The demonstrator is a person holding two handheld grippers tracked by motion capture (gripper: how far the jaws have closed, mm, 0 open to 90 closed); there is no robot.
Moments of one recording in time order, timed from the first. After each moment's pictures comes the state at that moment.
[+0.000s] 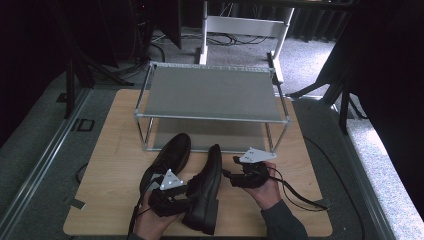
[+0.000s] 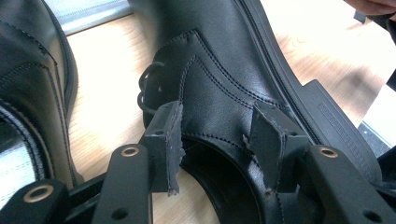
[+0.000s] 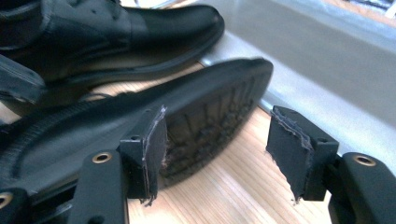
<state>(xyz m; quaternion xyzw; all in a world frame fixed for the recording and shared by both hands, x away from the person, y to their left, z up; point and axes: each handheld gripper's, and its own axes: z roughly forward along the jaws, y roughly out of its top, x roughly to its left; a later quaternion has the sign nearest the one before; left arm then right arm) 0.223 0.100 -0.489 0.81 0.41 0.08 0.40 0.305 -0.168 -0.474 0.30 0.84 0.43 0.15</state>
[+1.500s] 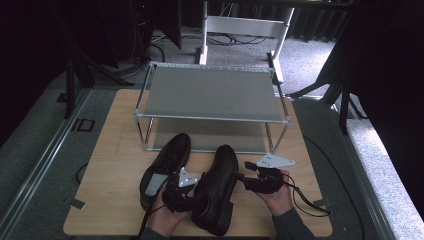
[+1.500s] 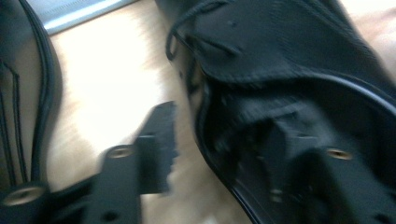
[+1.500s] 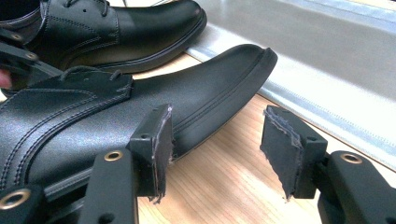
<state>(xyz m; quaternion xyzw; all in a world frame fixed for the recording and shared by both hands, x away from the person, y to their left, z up) 0.244 0.069 -0.503 0.82 0.42 0.10 0.37 0.295 -0.209 -0.485 0.34 0.81 0.45 0.14</state>
